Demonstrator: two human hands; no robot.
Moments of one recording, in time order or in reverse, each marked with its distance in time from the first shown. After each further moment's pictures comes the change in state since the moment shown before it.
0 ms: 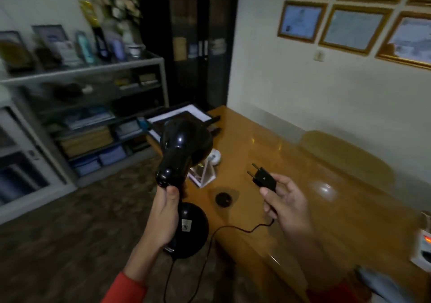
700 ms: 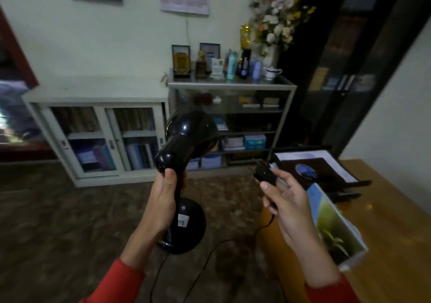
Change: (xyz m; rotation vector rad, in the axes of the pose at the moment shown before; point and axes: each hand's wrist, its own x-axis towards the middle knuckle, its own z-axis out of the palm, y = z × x) left_hand 0.099 -0.047 -0.311 0.063 0.458 -0.084; right_hand 0.130 0.038 0.372 0.115 -0.535 0.086
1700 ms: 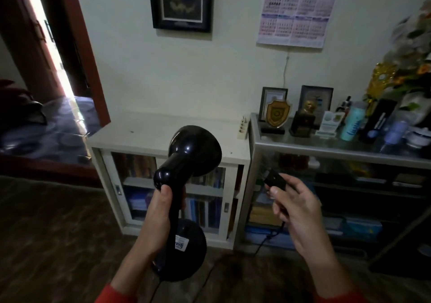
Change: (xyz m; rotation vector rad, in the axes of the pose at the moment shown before) left_hand 0.448 -0.168 -0.287 0.090 0.261 -0.044; right_hand 0.479 0.095 0.377 0.063 -0.246 0.041
